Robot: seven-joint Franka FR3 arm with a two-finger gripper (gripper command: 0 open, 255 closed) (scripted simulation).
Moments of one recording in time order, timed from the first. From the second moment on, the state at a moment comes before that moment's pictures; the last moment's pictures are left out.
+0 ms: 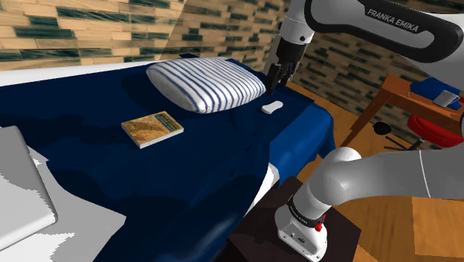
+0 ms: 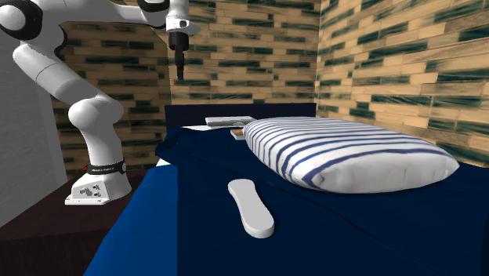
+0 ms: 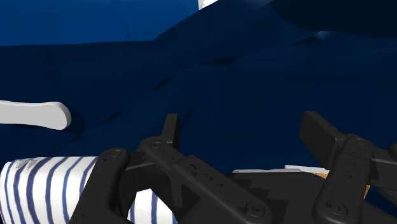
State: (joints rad) arm -0.01 -0.76 0.07 -2.26 -0.06 1.48 -0.04
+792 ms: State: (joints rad) arm 0.01 -0.86 -0.22 -2.44 -0.25 1.60 -0.52
